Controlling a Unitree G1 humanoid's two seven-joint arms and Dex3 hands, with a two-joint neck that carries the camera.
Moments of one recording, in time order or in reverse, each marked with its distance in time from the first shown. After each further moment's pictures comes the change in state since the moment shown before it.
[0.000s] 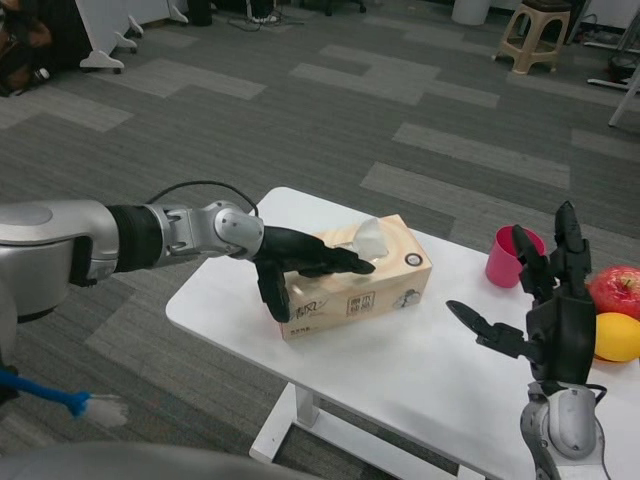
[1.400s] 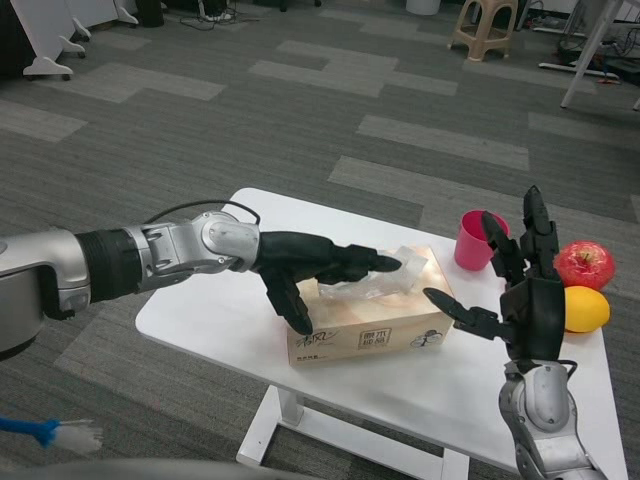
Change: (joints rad) left arm 0.087 -0.036 0.194 -0.166 -0.037 -0.011 -0.014; right arm 0.007 0.007 -0.019 0.000 0.000 -0.003 -0.001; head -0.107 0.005
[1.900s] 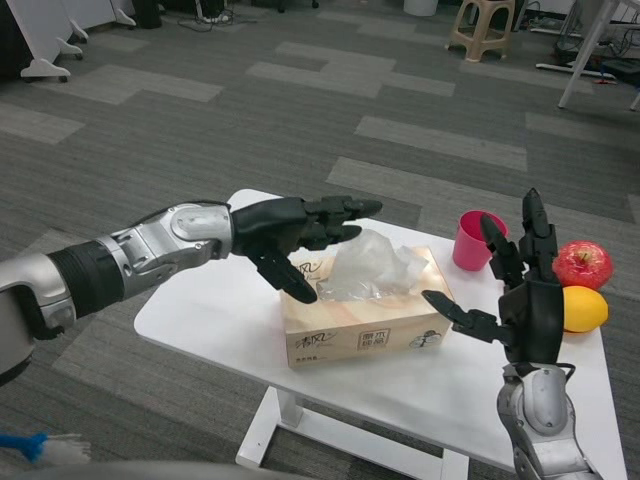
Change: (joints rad) left arm 0.172 0.006 0.307 0.016 -0.095 -0.028 -0.005; right arm 0.010 0.008 -0.002 0.000 0.000 -0.012 -0.001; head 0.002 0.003
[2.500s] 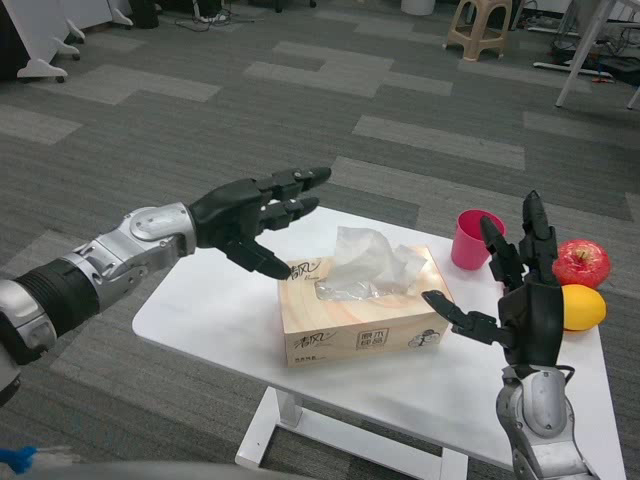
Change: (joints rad) left arm 0.159 0.000 0.260 0.051 0.002 0.000 -0.004; right arm 0.009 0.005 -0.003 0.000 0.000 -0.003 0.000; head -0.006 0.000
